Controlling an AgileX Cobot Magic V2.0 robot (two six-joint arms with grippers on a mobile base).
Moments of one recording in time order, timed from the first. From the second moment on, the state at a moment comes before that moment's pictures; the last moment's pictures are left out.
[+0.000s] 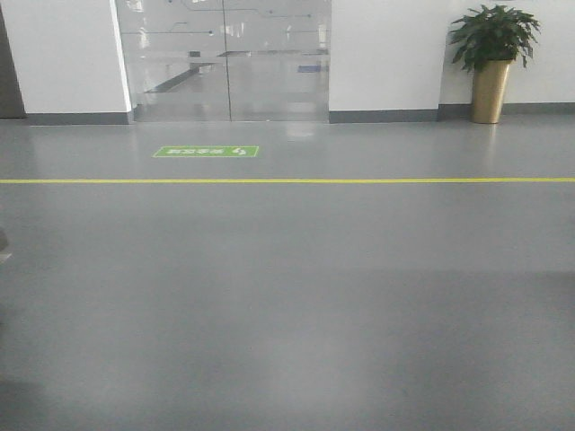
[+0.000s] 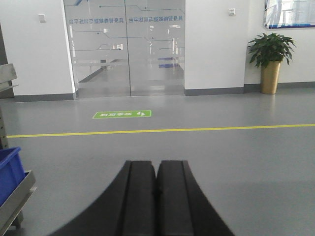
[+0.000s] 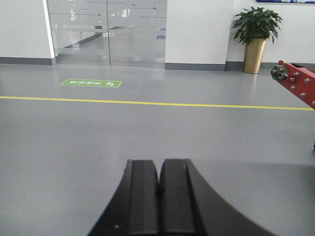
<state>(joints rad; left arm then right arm) -0.03 0.00 0.00 0.03 0.00 0.04 -0.09 0.00 0.00 0.11 0.12 -0.09</state>
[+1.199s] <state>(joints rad) -0.03 0.00 0.00 0.03 0.00 0.04 -0.09 0.00 0.00 0.11 0.12 -0.09</state>
